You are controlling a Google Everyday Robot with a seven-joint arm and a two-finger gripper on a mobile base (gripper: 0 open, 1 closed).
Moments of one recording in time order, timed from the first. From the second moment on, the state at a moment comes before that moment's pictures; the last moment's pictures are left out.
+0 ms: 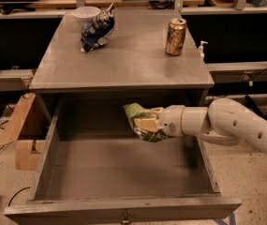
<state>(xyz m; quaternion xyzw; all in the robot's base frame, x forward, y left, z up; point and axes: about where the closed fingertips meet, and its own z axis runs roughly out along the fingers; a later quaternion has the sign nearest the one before) 0.573 -0.041 0.726 -0.36 0.75 0.34 0.44</state>
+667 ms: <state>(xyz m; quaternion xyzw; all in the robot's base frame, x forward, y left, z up) 0.572 -0.038 0.725 -0.36 0.75 0.34 0.44</state>
